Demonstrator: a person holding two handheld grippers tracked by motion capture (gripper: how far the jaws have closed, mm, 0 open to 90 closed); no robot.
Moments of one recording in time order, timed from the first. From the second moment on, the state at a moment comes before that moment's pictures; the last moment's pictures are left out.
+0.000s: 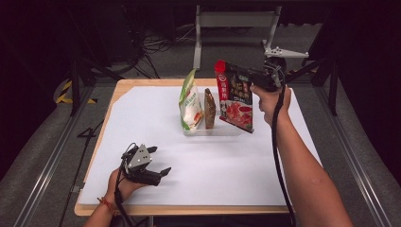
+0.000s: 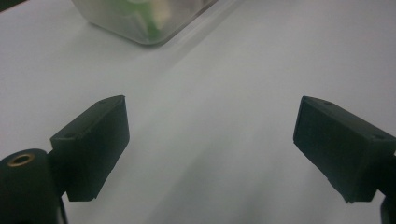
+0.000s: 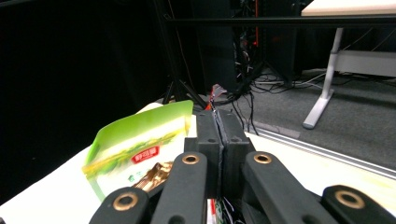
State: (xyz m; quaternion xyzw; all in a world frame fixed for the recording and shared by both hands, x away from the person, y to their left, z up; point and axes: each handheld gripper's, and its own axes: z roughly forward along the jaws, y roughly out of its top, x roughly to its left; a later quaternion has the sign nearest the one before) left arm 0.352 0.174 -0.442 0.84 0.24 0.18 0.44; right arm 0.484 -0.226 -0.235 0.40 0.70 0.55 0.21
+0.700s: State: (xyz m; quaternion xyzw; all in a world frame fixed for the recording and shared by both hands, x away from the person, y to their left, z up) left arm 0.346 0.182 -0.443 0.84 0.25 0.18 0.45; right arm 0.520 -0.202 -0.251 0.42 0.69 0.55 0.21
